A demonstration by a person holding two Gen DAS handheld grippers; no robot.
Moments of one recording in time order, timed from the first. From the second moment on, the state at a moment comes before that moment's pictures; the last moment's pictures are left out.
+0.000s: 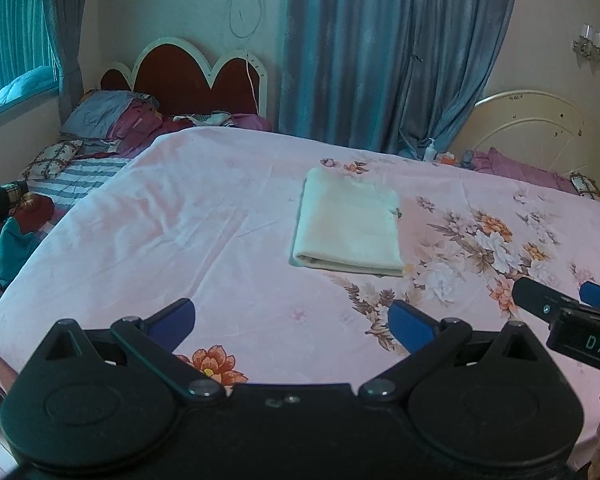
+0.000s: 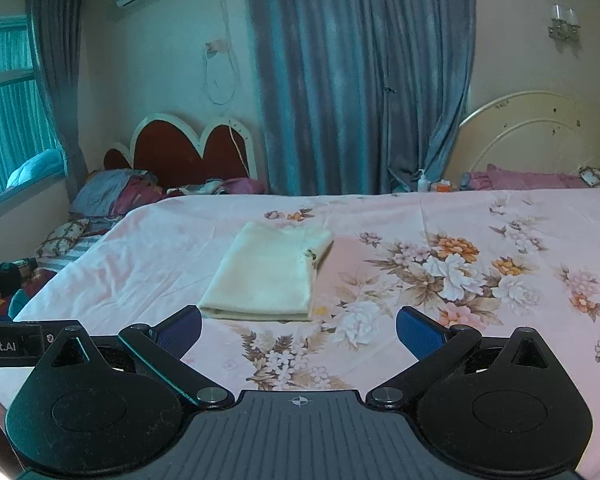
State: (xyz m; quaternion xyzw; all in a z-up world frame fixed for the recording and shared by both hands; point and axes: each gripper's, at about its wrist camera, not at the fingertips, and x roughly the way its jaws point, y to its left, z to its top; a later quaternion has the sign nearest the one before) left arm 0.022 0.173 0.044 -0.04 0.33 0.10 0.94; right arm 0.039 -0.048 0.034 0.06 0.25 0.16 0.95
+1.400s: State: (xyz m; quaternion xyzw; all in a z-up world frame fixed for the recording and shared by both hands) left arm 0.021 0.172 0.049 -0.04 0.32 0.09 0.94; right arm 0.042 -0.049 0.036 0.06 0.25 0.16 0.95
